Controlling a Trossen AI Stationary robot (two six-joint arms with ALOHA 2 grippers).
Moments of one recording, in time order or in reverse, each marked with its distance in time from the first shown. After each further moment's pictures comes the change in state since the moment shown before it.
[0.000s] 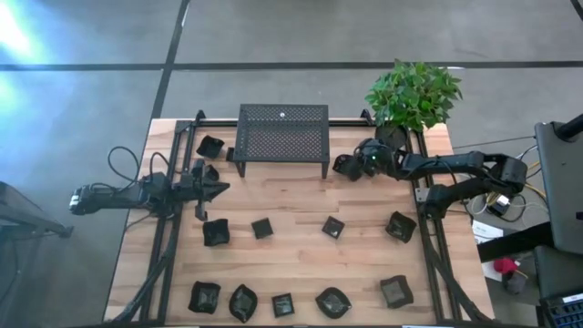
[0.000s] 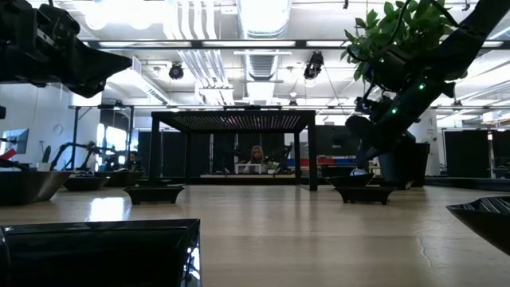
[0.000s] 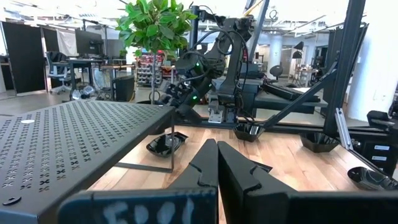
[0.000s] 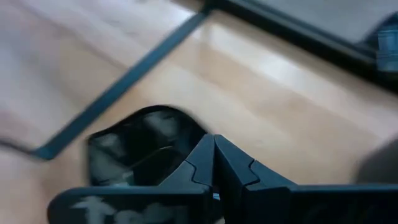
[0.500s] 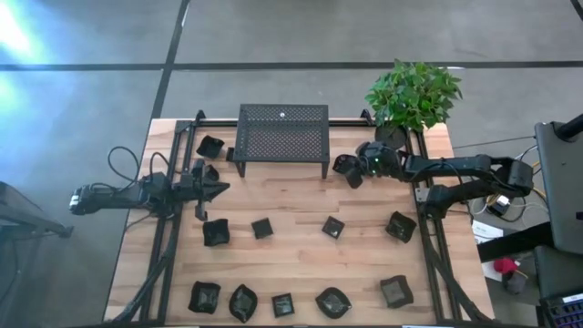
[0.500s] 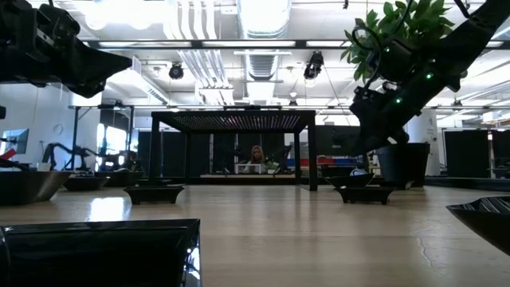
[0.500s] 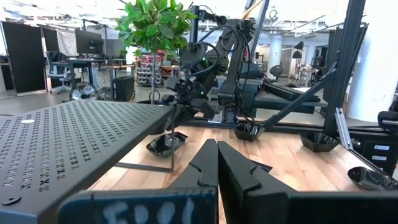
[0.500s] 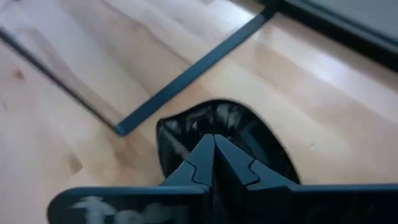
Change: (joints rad) left arm 0.000 0.000 0.000 0.000 0.000 0.000; right arm 0.046 -0.071 -0.001 -0.040 -0.133 -0.029
